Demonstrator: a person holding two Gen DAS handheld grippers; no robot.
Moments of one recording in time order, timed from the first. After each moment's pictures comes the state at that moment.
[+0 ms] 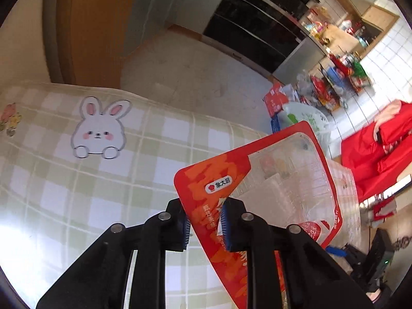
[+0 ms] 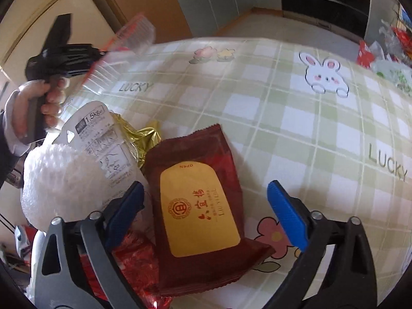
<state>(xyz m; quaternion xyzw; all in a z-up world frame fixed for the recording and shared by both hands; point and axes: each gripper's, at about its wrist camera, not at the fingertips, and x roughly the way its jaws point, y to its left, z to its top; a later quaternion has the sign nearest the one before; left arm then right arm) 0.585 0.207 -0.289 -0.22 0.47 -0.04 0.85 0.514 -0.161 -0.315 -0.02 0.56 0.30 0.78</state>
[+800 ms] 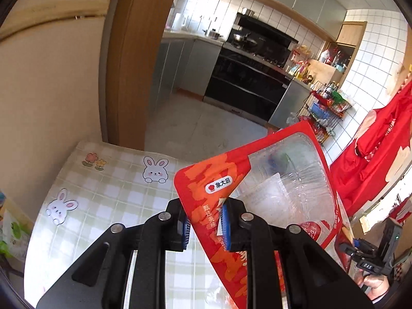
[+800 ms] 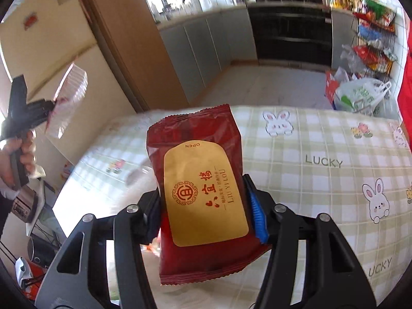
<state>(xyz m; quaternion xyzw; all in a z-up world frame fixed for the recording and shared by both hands) 0.378 0.204 -0.080 -0.15 0.33 0.00 0.93 0.377 -0.221 -0.145 0.05 0.39 0.27 0.88</state>
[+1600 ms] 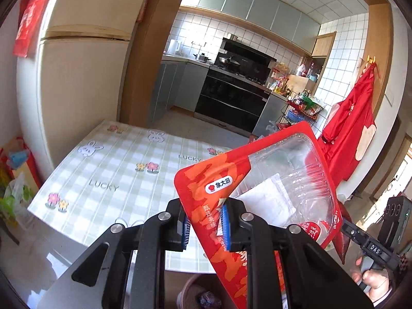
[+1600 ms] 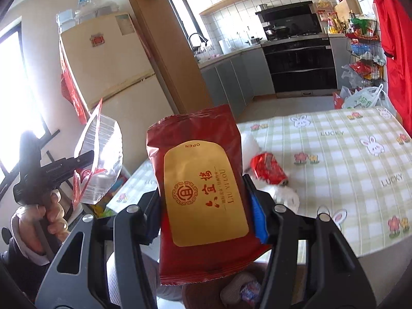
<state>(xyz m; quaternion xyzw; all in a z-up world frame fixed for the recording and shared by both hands) 0.067 0.121 -0.083 -0.16 0.26 -0.01 0.95 0.100 -0.225 -0.100 0.11 0.30 0.29 0.90</state>
